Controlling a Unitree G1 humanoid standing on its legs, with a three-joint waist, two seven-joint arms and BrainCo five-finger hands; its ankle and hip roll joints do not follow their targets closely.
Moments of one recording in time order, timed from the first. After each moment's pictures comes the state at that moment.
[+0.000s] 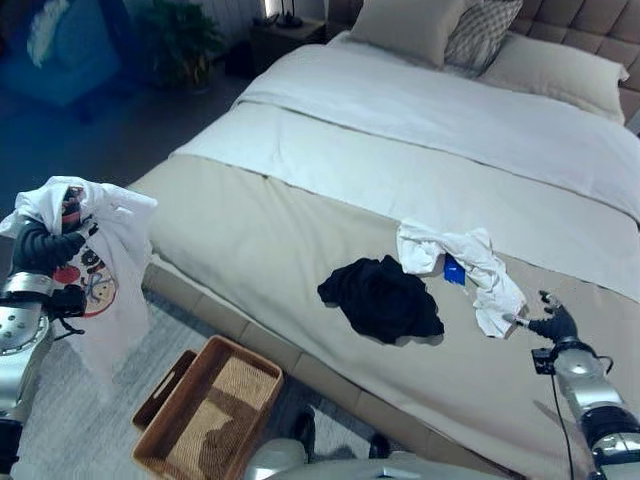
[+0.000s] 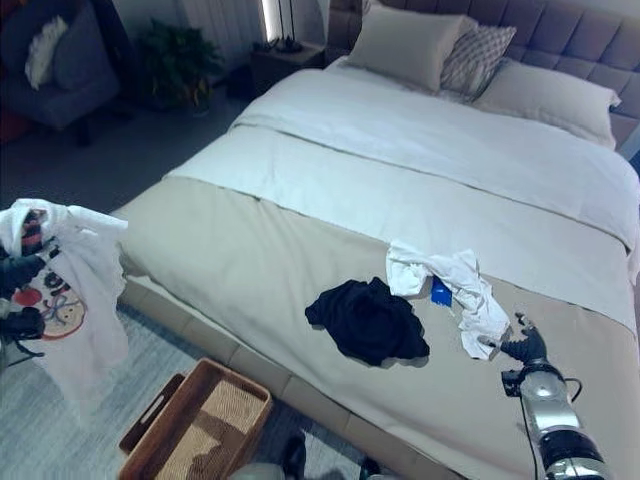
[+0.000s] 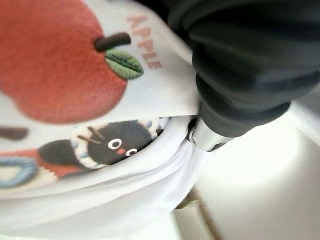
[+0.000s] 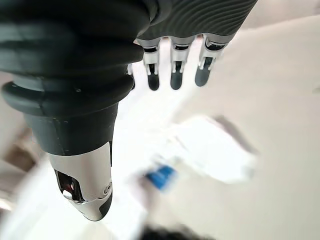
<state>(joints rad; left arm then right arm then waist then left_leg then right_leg) 0.06 0.95 0.20 0.22 -0.36 -0.15 0.10 -0.17 -0.60 0.05 0.91 0.10 -0.04 -0.15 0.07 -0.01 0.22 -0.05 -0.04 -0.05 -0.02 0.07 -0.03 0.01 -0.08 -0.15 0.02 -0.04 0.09</state>
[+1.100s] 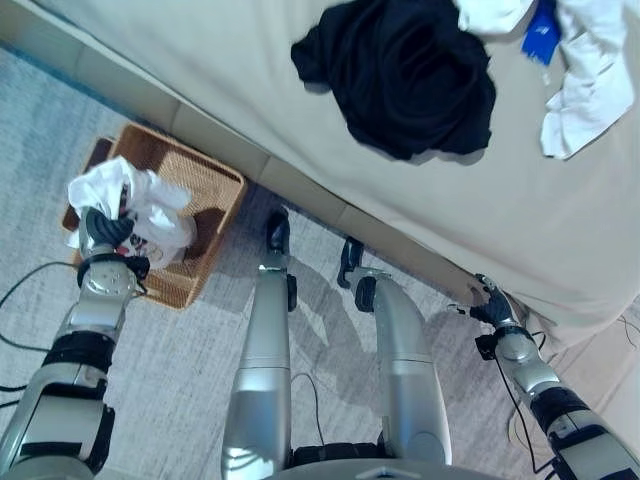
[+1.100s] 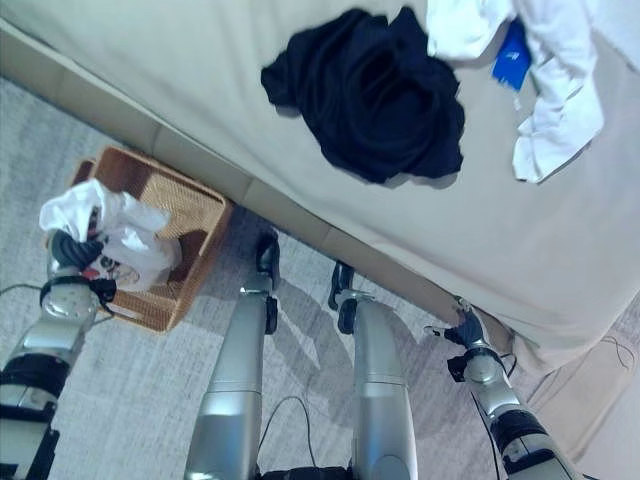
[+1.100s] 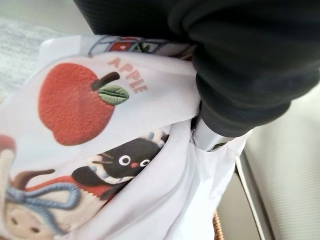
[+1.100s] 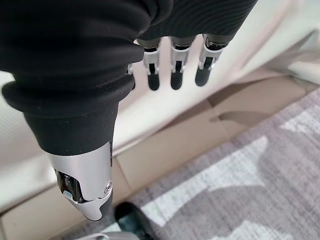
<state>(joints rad) -0.50 0.78 -0.11 0.74 -0.15 -0.07 0.41 -0.26 -0.52 0.27 0.83 0.09 -0.13 -0.26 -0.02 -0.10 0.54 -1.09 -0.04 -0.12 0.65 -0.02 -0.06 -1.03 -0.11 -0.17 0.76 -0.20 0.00</state>
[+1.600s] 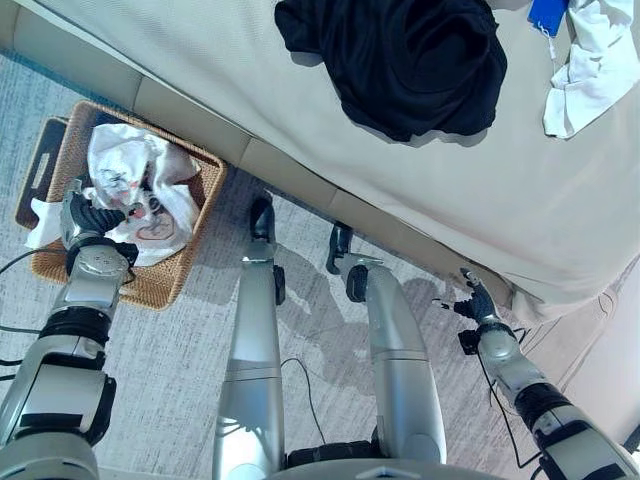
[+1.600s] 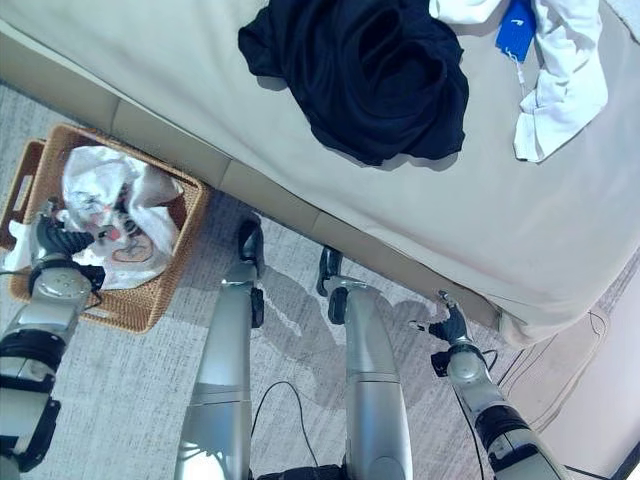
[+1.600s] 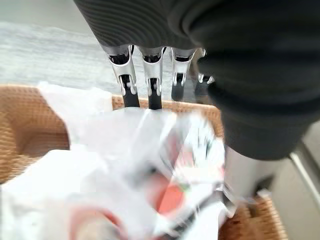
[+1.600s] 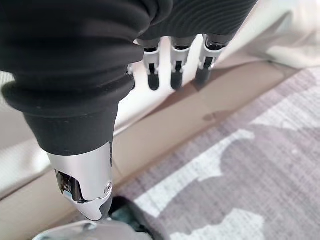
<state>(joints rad) -0.60 0.79 -0.15 0.91 -0.16 -0.01 0.44 -0.27 -0.47 0.32 0.80 0.15 -0.14 -0.30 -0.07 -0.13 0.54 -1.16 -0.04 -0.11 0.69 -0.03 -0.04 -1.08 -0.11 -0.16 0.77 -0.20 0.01</state>
